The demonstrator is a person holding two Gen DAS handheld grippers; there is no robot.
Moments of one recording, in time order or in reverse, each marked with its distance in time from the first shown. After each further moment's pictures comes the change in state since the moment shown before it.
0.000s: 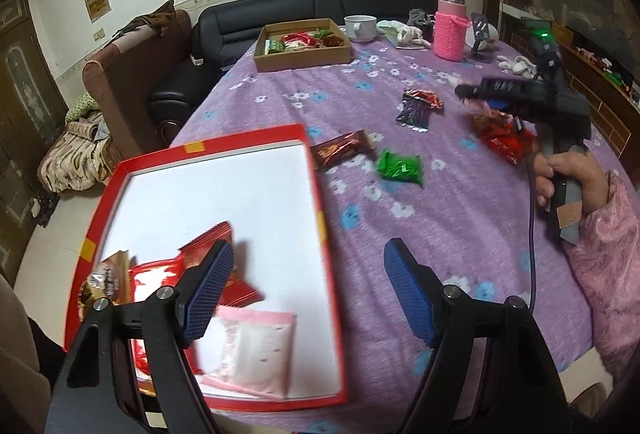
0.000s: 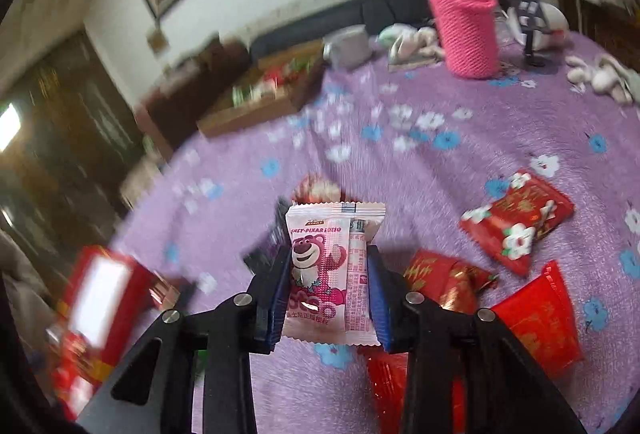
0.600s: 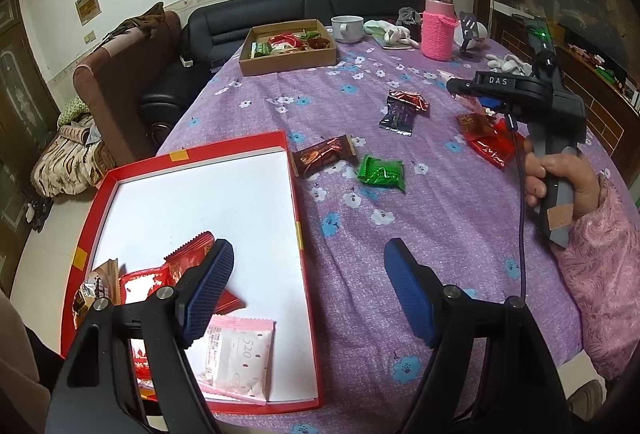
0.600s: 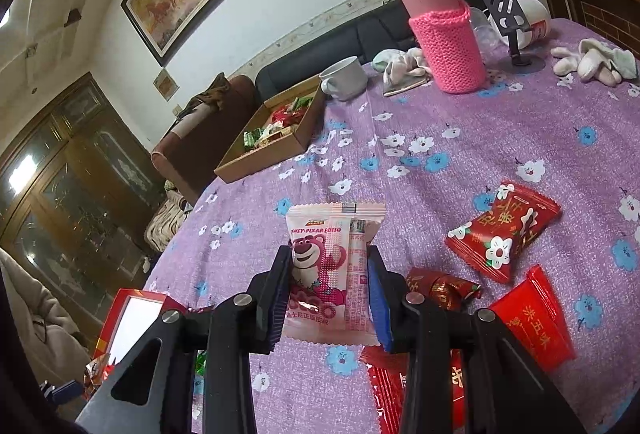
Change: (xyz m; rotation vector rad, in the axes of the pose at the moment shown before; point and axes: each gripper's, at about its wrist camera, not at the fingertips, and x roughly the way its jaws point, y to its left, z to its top) left arm -0.003 -0.010 0.008 0.023 0.006 -0.018; right arm -0.005 -0.009 0.004 0.045 -0.028 0.027
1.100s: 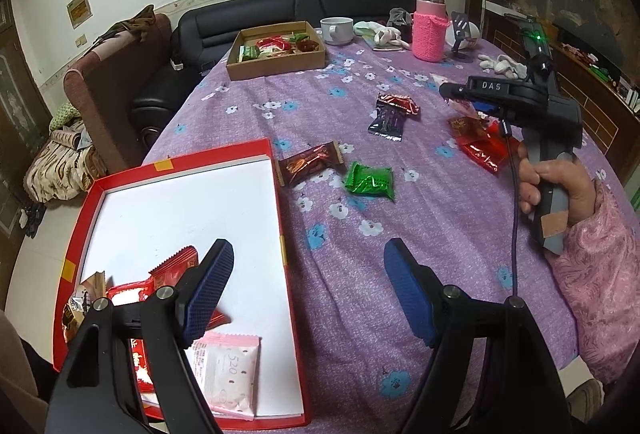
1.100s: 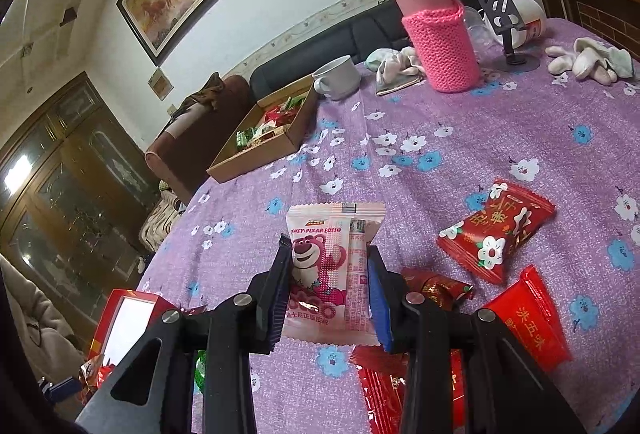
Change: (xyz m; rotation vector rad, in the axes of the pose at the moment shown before) left arm 0.006 -0.008 0.010 0.010 -0.007 -0.031; right arm 0.001 -0.005 -0.001 0.003 -0.008 -0.017
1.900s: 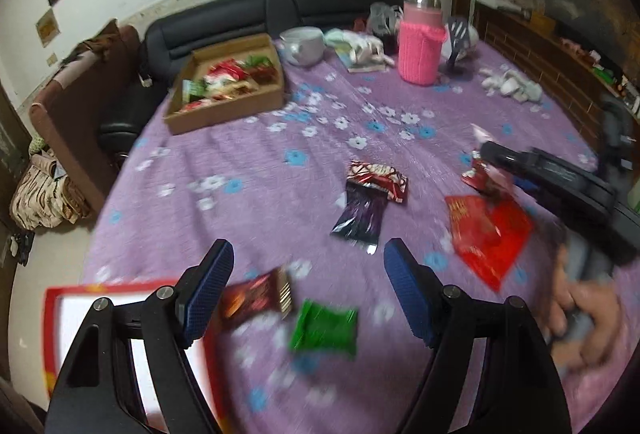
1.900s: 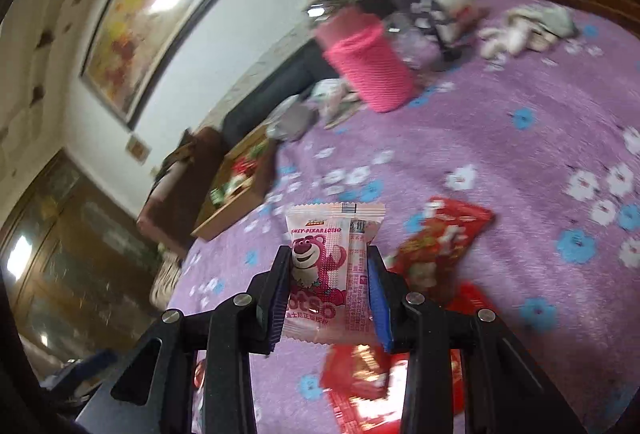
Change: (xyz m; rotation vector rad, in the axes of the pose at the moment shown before) left arm 0.102 -0.058 0.125 0.067 0.054 -0.038; right arm -0.025 -0.056 0.013 0.287 -0.085 -0.035
